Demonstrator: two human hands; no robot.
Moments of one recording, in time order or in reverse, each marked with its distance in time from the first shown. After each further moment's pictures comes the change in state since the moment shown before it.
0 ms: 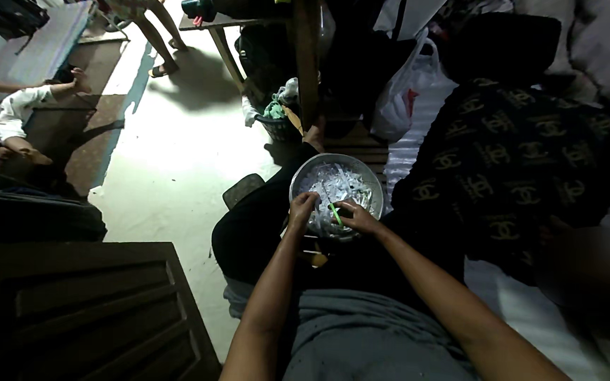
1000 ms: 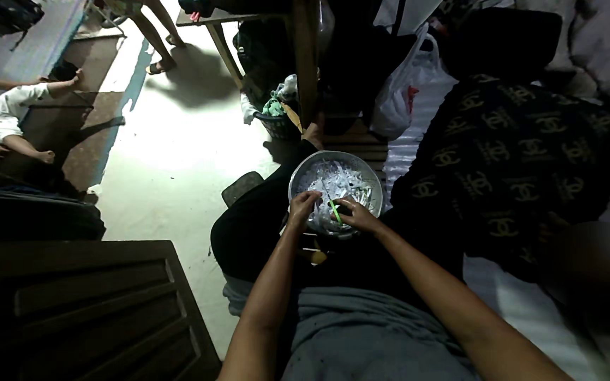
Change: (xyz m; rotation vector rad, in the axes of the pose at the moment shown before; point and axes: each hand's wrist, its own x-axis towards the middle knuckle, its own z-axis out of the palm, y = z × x) left_hand -0.001 -0.002 0.000 -0.033 -0.040 -0.062; right_hand 0.001 0.003 0.000 -0.054 0.017 -0.009
